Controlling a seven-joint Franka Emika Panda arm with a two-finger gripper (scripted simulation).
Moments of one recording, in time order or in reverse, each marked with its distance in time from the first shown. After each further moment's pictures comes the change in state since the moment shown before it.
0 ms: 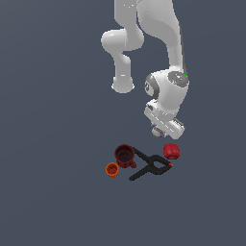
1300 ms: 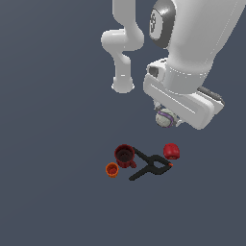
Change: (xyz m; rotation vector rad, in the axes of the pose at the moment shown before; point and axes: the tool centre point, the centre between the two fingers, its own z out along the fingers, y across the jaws) arm 0.101 -0.059 -0.223 -0.008 -0.005 0.002
